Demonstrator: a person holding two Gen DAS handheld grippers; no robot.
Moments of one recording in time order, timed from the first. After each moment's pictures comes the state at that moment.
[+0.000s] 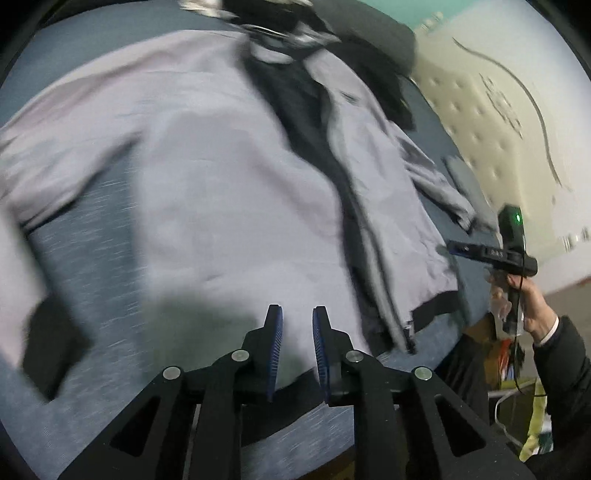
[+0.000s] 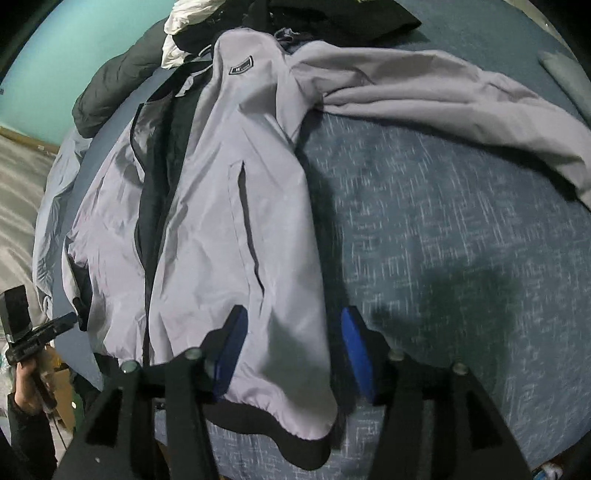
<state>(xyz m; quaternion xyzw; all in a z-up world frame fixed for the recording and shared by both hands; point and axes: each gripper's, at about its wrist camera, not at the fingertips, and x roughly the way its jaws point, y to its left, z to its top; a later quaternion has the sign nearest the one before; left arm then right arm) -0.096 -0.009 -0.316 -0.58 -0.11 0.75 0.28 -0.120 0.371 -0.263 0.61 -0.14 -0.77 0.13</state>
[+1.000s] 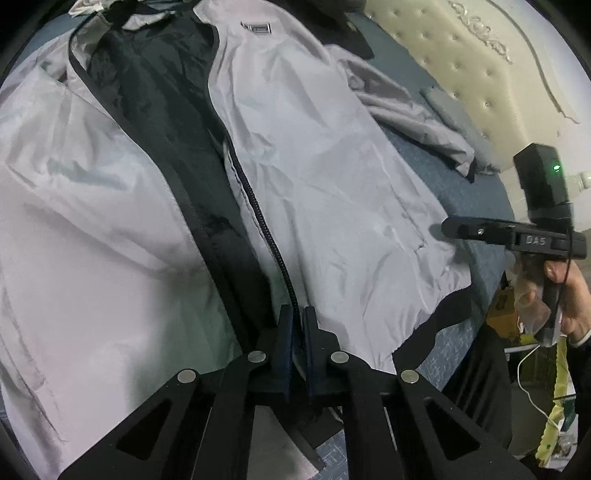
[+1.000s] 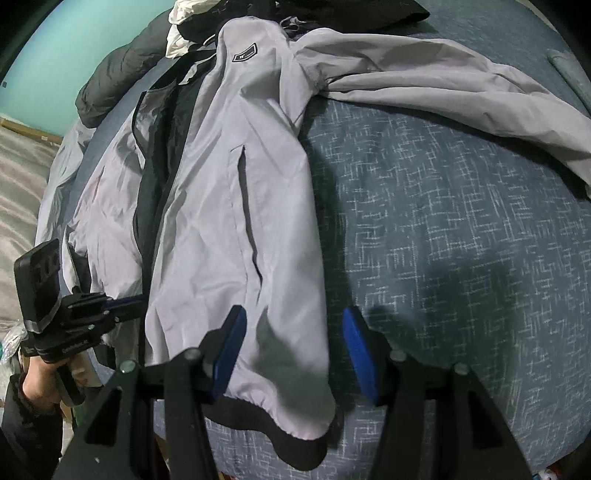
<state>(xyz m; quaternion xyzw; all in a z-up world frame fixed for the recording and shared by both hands) -0.123 0.118 -0.360 -0.60 -0.03 0.72 0.33 -0.121 0.367 -0.273 0.62 -0.13 -0.76 0.14</state>
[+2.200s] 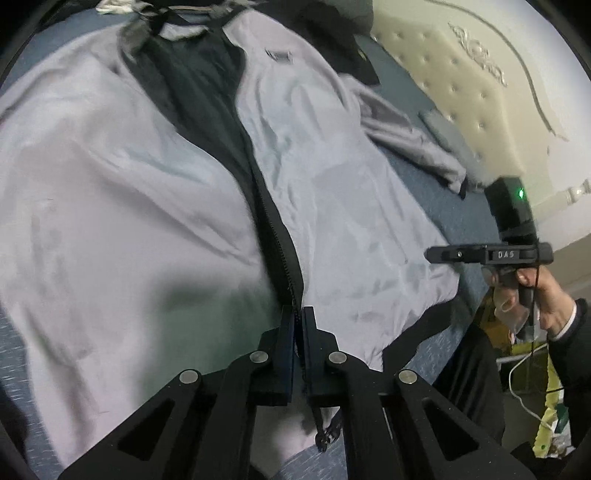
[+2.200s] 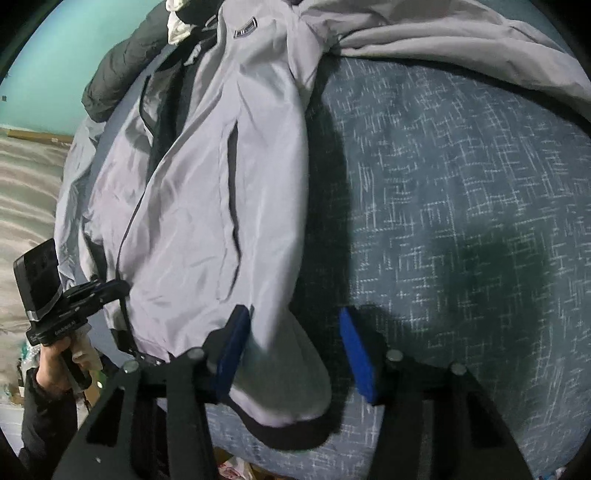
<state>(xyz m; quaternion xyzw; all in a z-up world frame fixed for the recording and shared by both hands) -0.121 0.067 -0.338 -0.59 -0.06 0.74 0.32 -0.114 0.360 -0.292 0.65 -0.18 -0.72 0.18</state>
